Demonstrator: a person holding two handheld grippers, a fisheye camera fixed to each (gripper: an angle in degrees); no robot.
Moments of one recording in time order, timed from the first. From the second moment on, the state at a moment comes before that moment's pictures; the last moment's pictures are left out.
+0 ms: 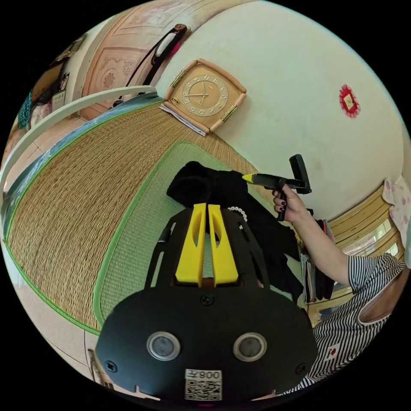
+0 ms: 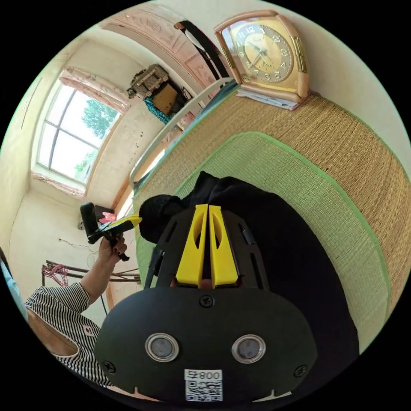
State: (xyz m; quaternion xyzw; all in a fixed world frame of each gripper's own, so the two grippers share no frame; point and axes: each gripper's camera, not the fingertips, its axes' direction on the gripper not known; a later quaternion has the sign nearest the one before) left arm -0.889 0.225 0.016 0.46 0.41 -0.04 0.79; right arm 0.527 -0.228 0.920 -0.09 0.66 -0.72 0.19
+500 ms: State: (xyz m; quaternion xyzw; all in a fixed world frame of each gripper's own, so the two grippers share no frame) left arm -0.968 0.324 0.092 0.41 0.54 -0.21 0.71; right arm 0.539 -0.275 0.939 -0.08 0.71 -0.67 0.20
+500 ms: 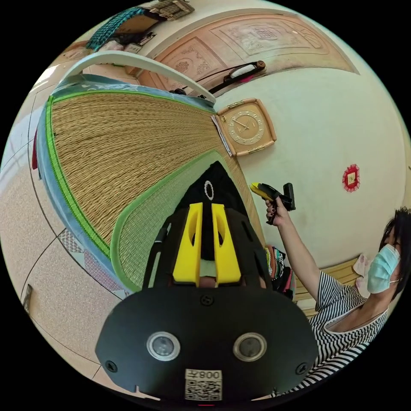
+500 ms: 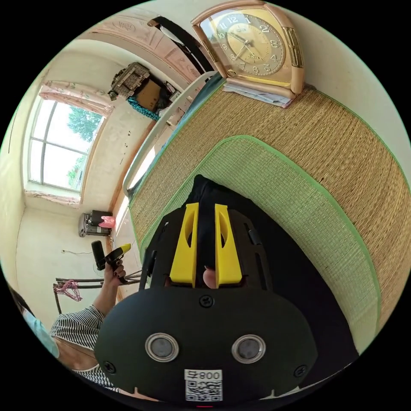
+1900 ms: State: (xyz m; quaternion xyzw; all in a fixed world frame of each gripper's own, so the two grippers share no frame) left arm -0.920 0.329 0.058 0.32 0.60 -0.16 0.72; right arm 0.654 -0.271 0.410 0.20 0.83 -0.51 0.08
